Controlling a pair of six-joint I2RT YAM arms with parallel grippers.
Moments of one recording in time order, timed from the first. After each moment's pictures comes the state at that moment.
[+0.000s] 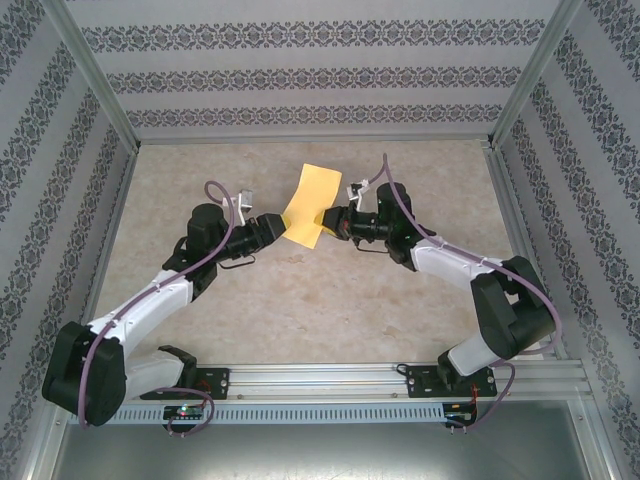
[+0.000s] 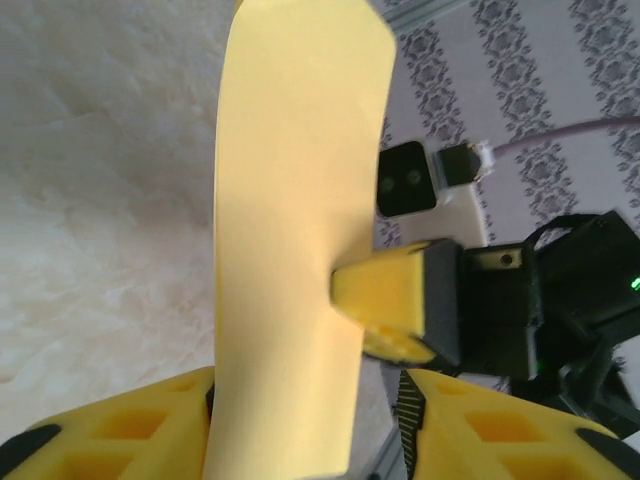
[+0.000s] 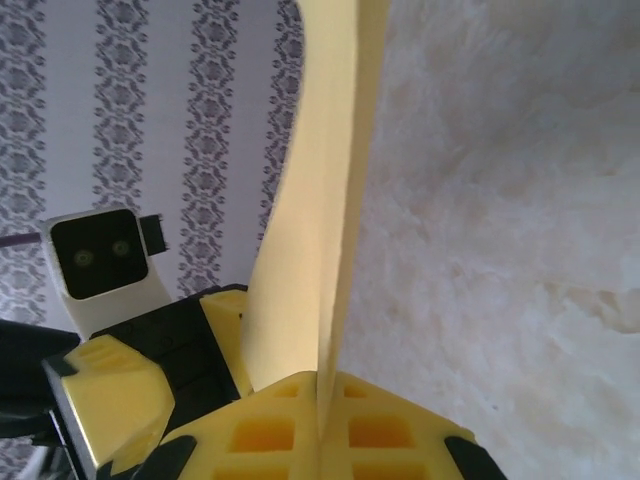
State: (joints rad) left arm -0.34 1.17 0.66 0.18 0.58 -0.91; right arm 0.45 1.53 0.85 0.33 -0.79 1.11
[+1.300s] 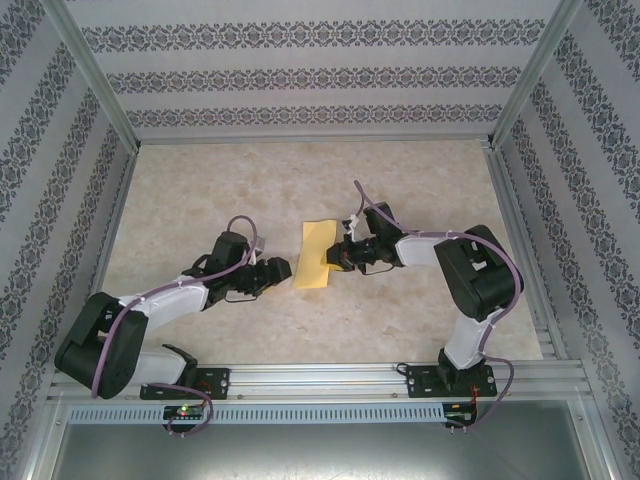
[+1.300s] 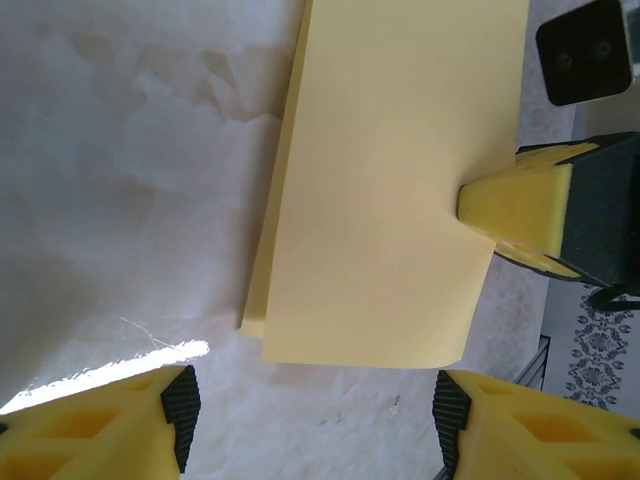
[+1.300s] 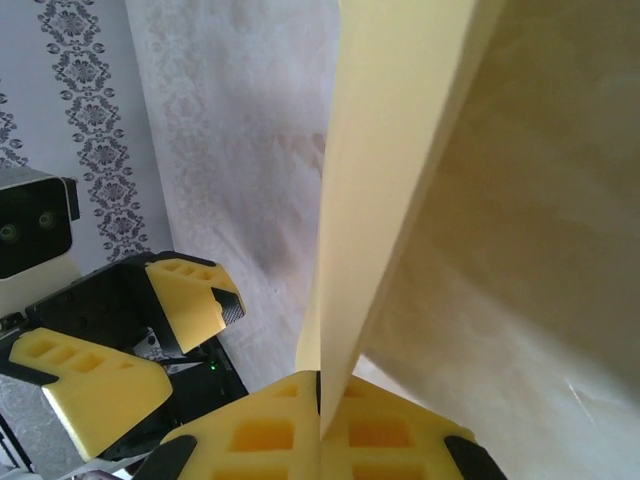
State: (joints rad) left arm -0.43 1.32 0.49 0.05 0.51 -0.89; right arm 0.43 1.81 0.83 0.08 -0.91 0.81
